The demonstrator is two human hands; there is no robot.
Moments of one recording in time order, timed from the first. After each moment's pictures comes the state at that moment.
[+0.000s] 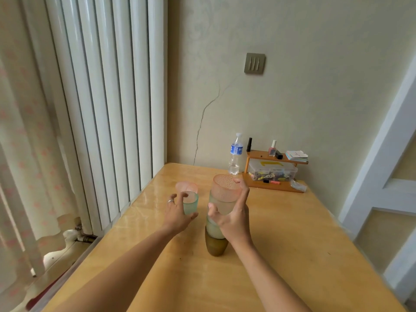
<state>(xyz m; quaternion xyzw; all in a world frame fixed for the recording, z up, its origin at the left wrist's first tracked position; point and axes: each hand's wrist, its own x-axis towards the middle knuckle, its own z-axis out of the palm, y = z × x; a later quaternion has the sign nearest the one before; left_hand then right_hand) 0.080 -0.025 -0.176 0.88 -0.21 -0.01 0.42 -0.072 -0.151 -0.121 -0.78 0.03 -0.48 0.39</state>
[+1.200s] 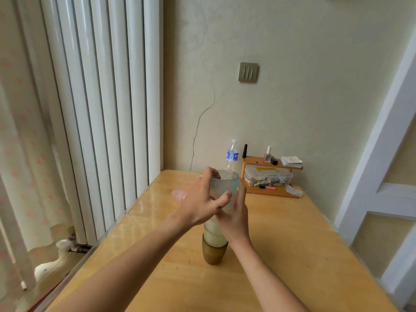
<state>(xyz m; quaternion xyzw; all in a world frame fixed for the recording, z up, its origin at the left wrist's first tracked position) -0.017 -0.039 -0.040 0.78 -0.42 0.09 0.45 -0.081 -0.142 -0.085 -0.74 0.06 -0.44 0.51</state>
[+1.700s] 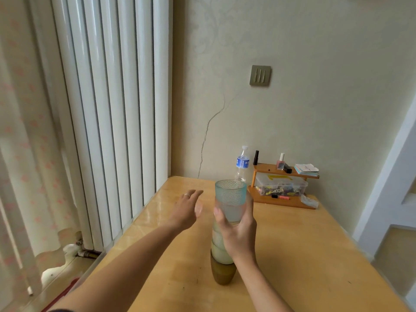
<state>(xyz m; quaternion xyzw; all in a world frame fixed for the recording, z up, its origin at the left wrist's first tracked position) 0.126 -0.046 -0.121 0.91 -0.35 0.08 0.22 -0.057 -0.138 -0.092 -0.72 0.03 -0.49 0.50</state>
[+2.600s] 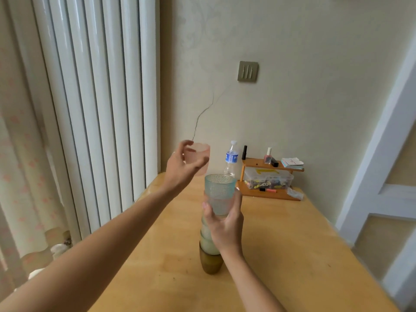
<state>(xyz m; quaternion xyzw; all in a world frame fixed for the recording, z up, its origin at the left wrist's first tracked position) 0.091 -0.053 -0.010 0.71 -0.31 0.12 0.62 -0.059 -0.133 -0.097 -0.69 0.04 -0.51 0.51</state>
